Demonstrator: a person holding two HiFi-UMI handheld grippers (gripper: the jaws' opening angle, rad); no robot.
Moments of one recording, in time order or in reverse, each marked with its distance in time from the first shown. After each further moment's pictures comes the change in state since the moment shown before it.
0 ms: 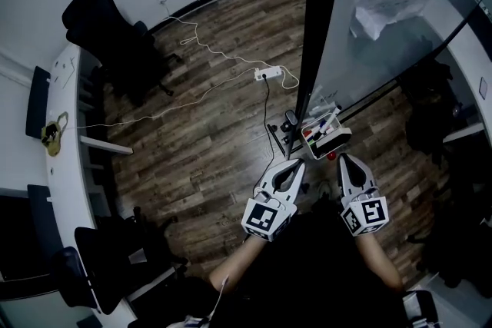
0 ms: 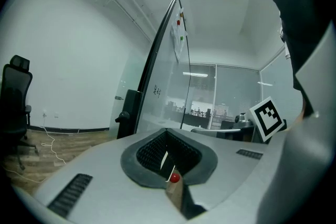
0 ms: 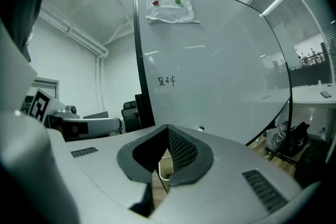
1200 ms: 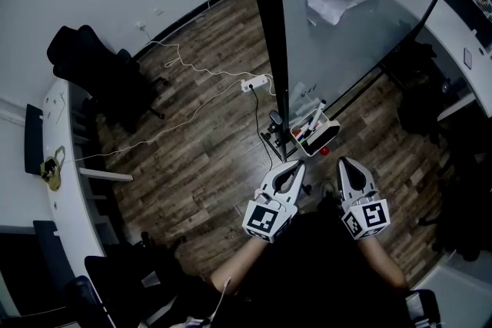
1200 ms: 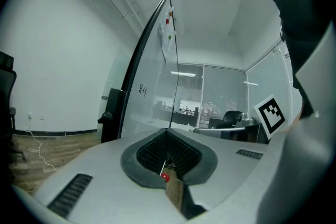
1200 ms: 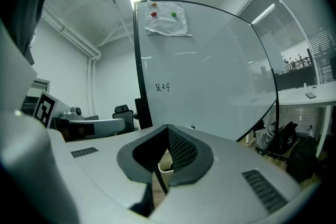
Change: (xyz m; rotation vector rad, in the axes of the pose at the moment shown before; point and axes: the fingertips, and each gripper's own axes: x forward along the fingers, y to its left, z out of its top) left arm 0.003 -0.022 -0.003 0.042 0.009 -0.138; right arm -0.037 0.002 -0.002 0.021 -0.060 -0.105
